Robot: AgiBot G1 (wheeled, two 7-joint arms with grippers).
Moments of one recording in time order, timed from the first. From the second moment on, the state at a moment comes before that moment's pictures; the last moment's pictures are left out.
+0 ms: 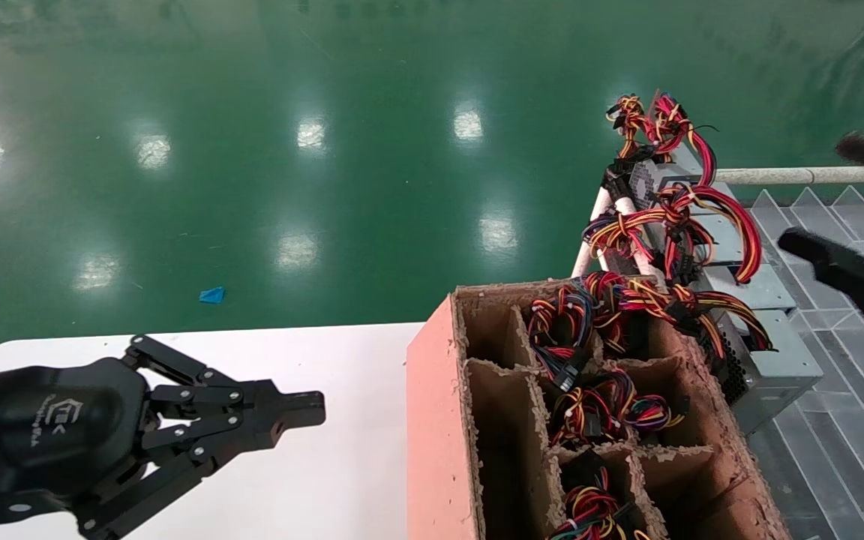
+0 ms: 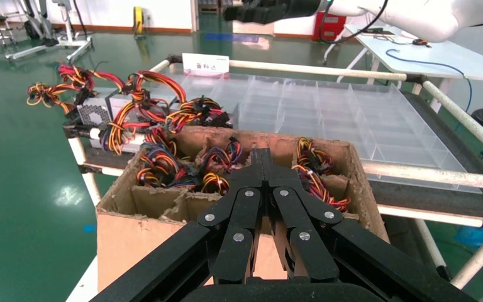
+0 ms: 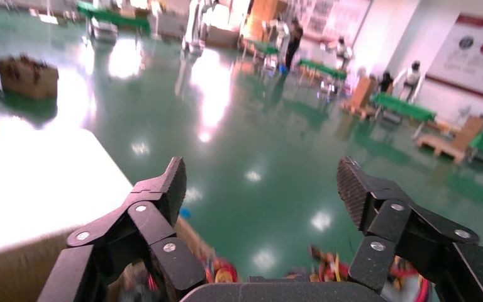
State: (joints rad) left arm -1.10 0.57 0.39 -1.26 0.66 1.45 -0.13; right arm 1.05 -0.52 0.11 0.75 -0.85 -1.58 -0.22
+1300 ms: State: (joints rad) left arm -1.10 0.57 0.39 -1.26 0.65 1.45 -0.13; right arm 1.06 -0.58 -0.14 1.09 -0.77 -1.53 0.04
